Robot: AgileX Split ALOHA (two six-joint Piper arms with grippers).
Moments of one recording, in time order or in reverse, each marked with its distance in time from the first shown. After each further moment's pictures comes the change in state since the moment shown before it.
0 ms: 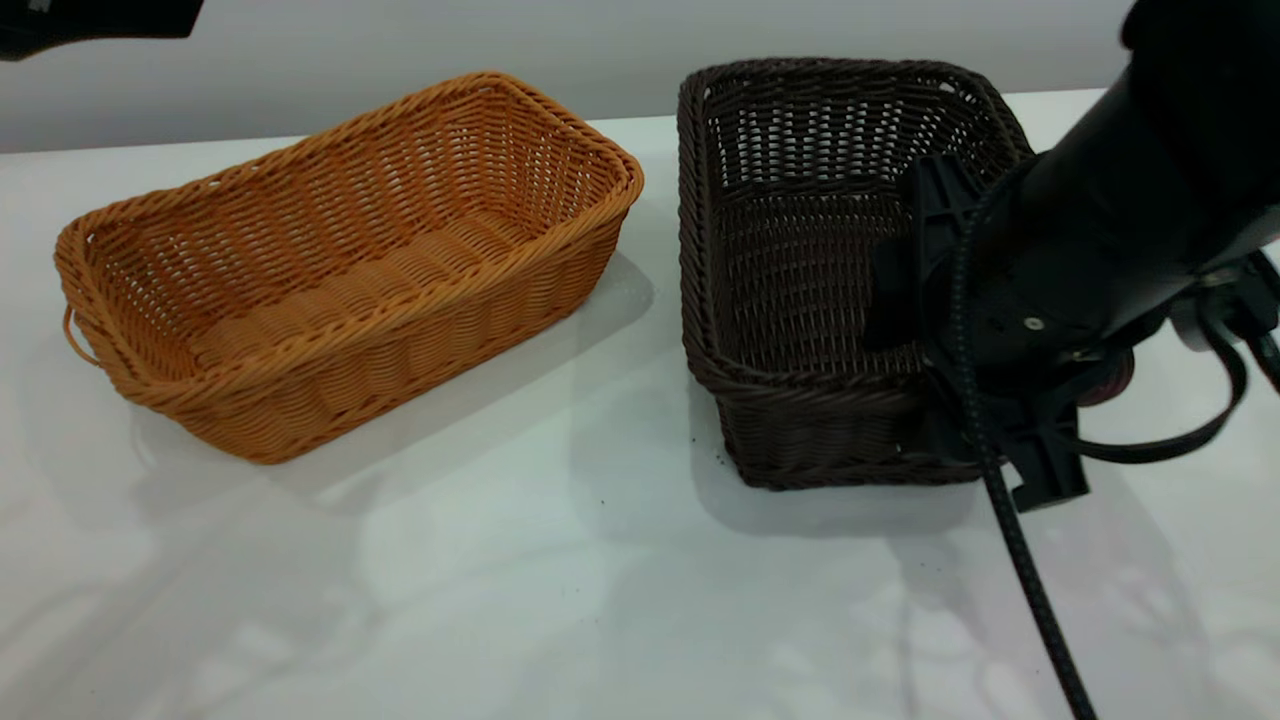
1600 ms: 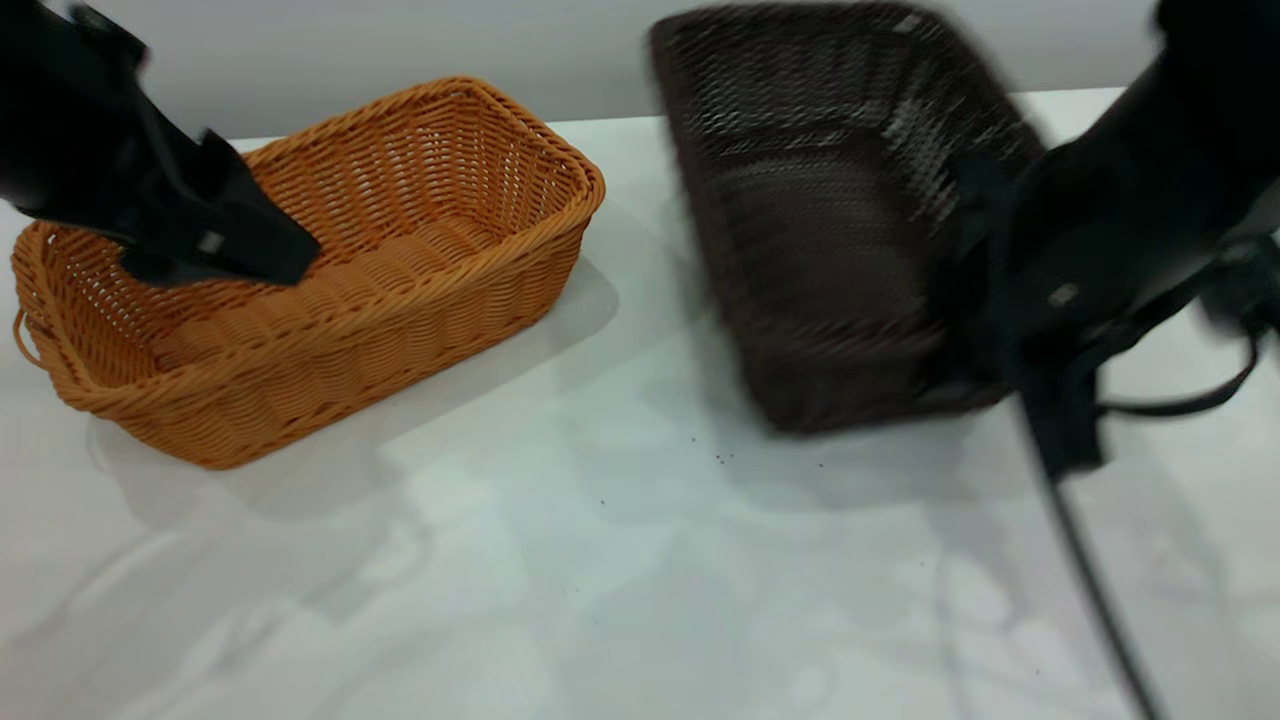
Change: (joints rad) left arm 0.002 0.349 -0.034 -0.014 0.044 -0.002; right arm -0.132 0.000 -0.016 0.003 0.048 -0.049
